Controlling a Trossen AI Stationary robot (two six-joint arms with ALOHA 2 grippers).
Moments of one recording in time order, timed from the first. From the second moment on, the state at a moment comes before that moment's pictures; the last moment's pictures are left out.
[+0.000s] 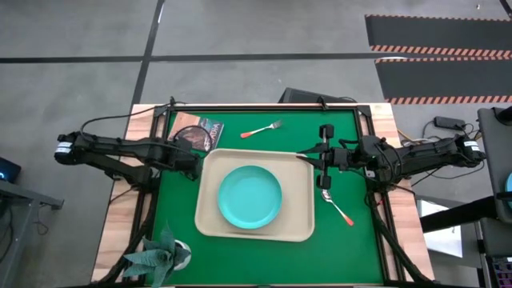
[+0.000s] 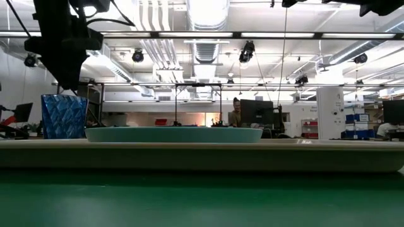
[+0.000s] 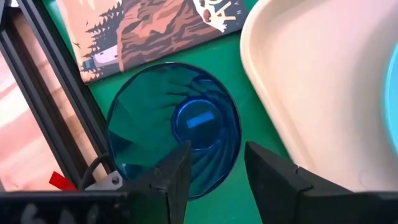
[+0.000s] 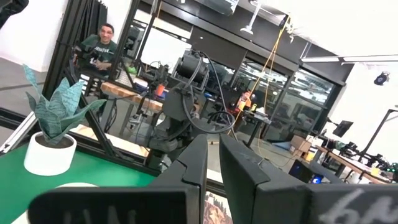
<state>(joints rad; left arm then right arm) -0.03 1.10 0.92 -1.31 -0.38 -1.05 0.03 0.96 0.57 0.58 0.00 -0.41</state>
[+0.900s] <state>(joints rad) -0.03 1.10 0.84 -1.31 -0.46 -0.92 0.03 0.96 0.57 0.58 0.00 -0.41</state>
